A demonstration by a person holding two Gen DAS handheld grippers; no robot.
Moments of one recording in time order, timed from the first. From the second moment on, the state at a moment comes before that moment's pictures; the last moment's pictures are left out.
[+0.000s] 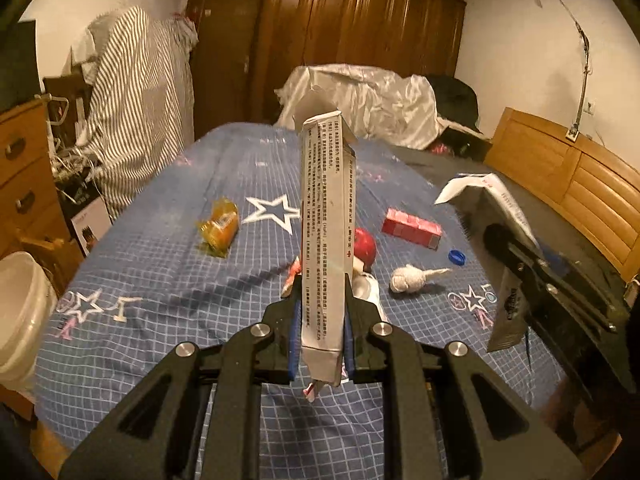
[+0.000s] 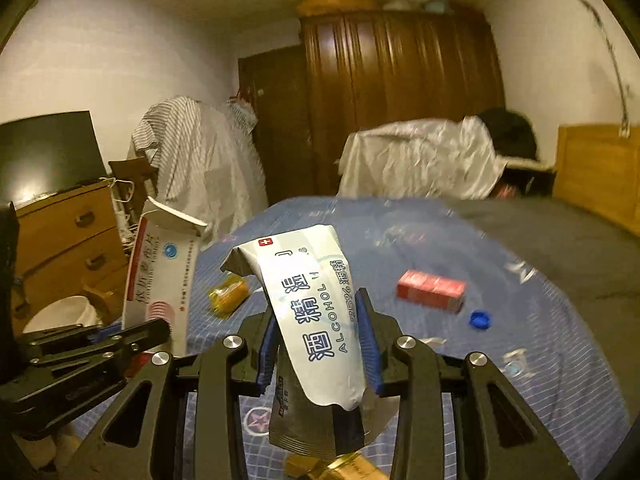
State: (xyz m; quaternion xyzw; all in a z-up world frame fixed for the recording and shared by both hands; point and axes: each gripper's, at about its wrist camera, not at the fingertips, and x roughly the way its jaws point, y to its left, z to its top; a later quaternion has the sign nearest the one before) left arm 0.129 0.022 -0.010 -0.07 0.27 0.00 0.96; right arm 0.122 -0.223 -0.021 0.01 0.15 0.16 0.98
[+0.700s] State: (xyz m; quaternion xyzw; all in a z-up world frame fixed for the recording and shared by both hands) left arm 0.110 0.001 0.012 -0.04 0.24 0.01 0.97; right arm 0.069 -0.248 0.009 0.00 0.11 0.12 0.99
